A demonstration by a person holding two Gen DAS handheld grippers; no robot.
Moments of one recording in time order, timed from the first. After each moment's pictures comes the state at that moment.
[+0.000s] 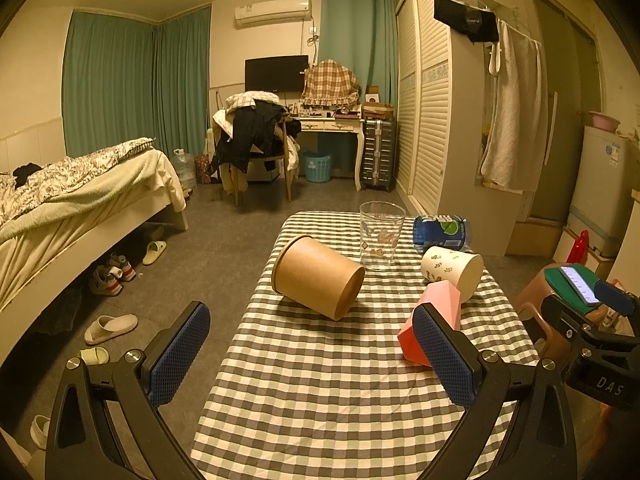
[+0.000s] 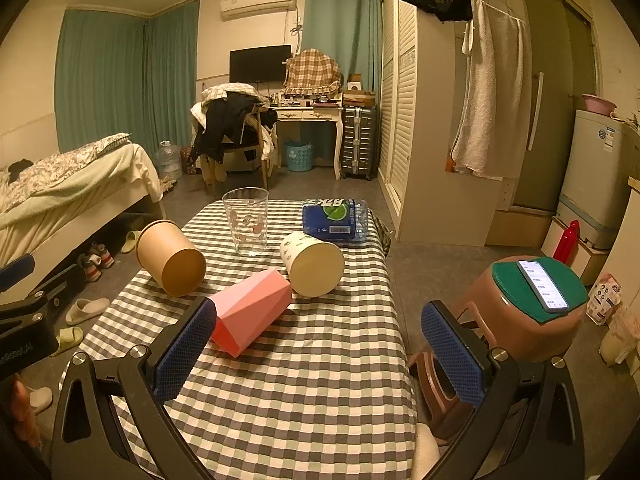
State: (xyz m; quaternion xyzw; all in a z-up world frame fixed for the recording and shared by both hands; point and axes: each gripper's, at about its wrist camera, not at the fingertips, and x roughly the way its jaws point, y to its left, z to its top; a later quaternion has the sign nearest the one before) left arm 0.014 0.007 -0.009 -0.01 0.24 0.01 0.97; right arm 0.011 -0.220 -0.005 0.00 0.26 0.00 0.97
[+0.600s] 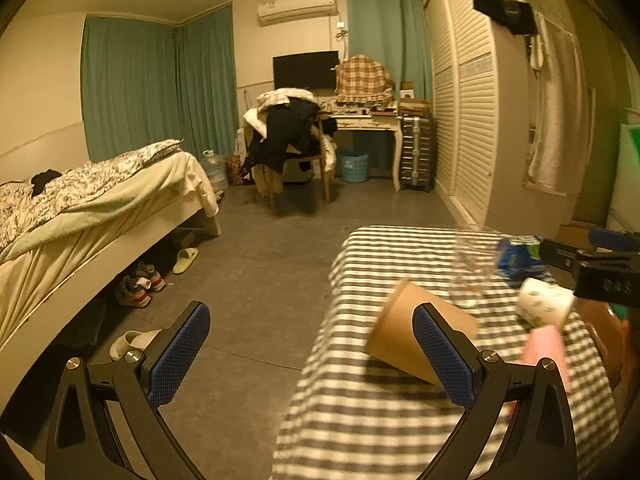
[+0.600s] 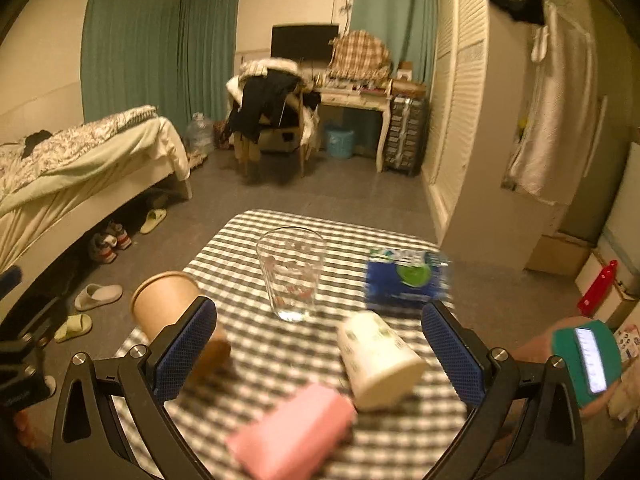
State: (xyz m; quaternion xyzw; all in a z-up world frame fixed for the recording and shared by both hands) left arm 0.117 0.081 -0.014 0.01 0.25 0.07 0.97; right arm 0.187 -0.154 0.010 -0.05 0.30 0.07 0.95
